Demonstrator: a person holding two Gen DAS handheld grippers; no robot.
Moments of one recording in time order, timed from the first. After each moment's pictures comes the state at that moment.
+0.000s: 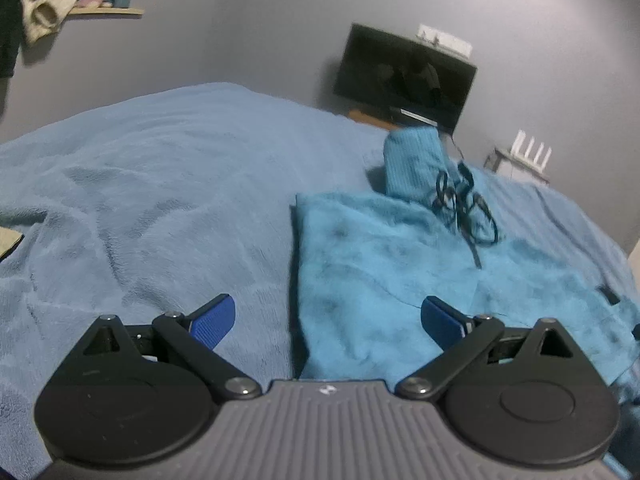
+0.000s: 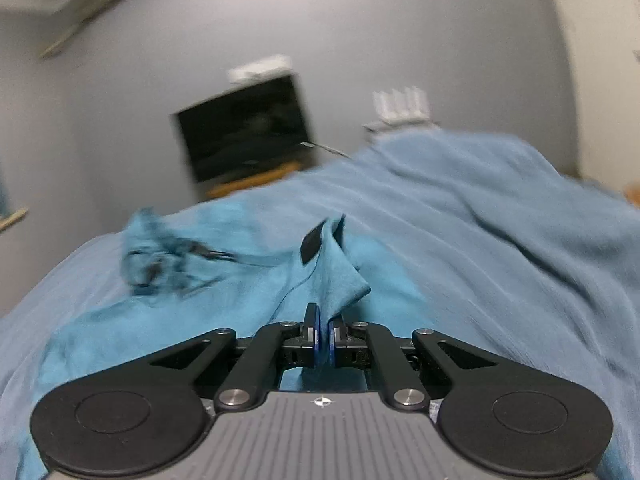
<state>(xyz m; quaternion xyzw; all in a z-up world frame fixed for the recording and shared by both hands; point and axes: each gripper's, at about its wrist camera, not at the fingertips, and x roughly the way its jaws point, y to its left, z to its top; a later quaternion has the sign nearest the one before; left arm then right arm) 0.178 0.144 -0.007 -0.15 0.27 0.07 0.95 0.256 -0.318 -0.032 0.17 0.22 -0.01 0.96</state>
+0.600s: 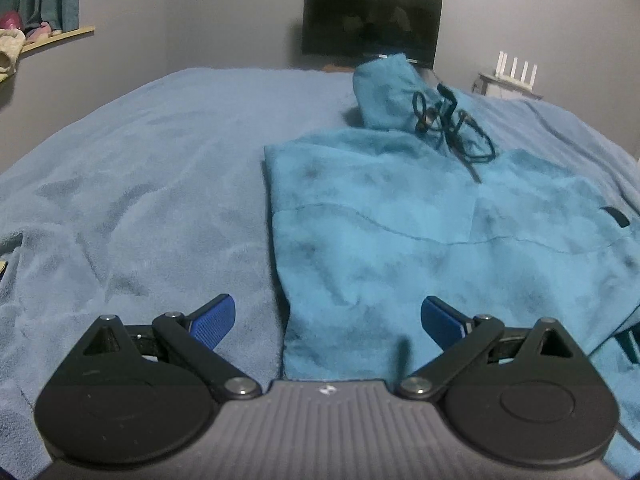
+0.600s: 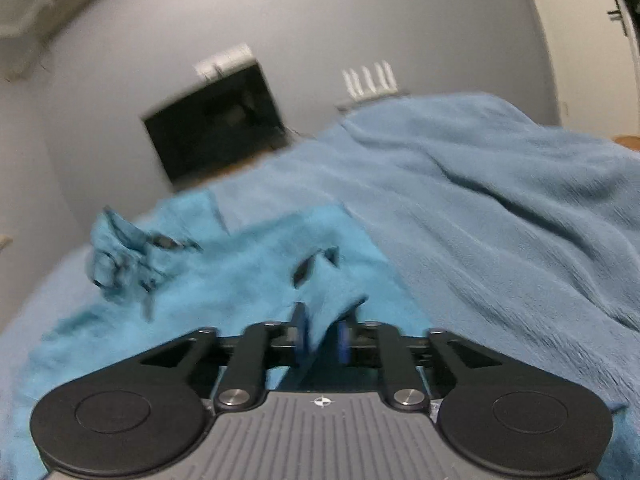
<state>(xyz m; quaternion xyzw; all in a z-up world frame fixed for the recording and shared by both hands) 0.194 0.108 -0.034 -0.05 0.34 0.05 0.94 0.271 -0.327 -0.062 0.19 0.25 -0.05 0.95</state>
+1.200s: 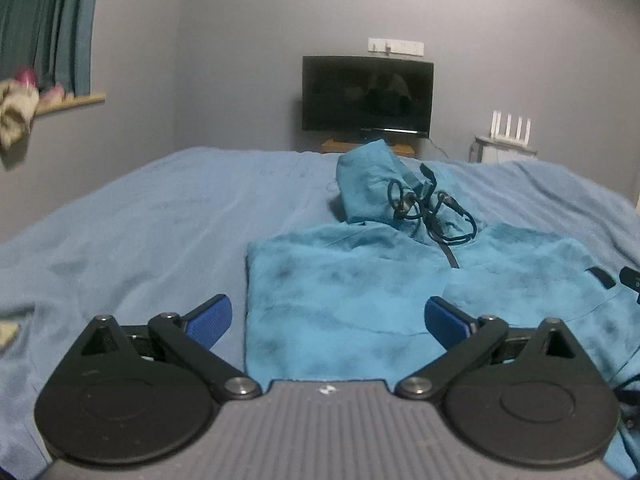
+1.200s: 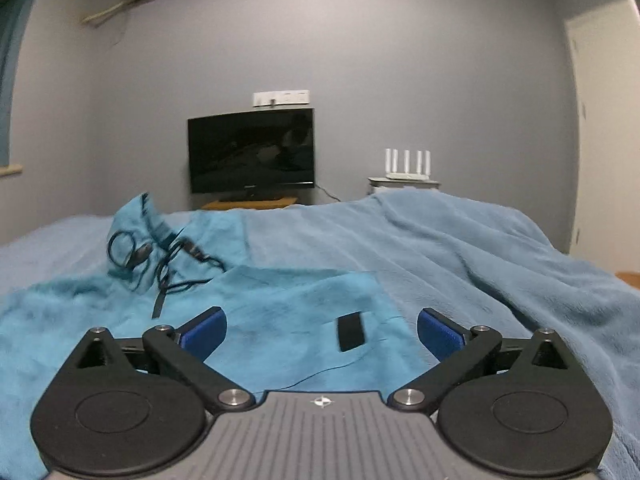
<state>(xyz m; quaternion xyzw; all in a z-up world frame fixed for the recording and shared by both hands) 0.193 0.055 0.018 -0.02 0.23 0.07 0.97 0.256 -0.244 -0.034 0.01 0.14 -0.01 0.99</state>
